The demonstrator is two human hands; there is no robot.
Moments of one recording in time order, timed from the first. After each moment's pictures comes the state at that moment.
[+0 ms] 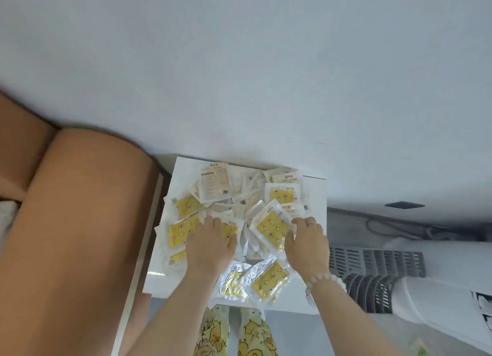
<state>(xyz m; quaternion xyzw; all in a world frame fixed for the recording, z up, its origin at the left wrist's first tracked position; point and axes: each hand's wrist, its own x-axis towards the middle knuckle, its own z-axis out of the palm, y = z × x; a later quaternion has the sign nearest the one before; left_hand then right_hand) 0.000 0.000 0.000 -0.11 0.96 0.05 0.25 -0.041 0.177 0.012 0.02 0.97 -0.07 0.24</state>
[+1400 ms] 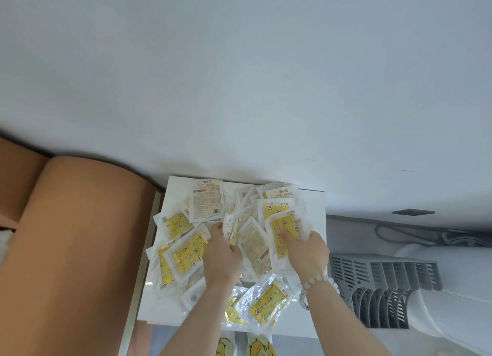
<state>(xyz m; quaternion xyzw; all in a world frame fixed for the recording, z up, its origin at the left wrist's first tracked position) -0.034 0.042 -0.009 -0.37 0.82 0.41 0.15 -0.080 0.187 -0.011 0.35 0.84 -0.33 0.24</state>
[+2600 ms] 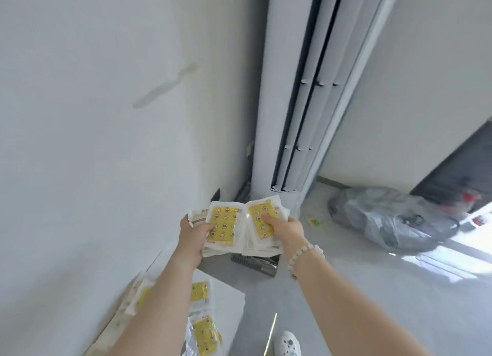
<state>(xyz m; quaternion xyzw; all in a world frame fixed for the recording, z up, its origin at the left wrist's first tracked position) -0.036 0.231 0.217 -0.01 0.65 0.61 0.45 0.123 0.340 0.241 0.61 0.42 -0.65 -0.18</state>
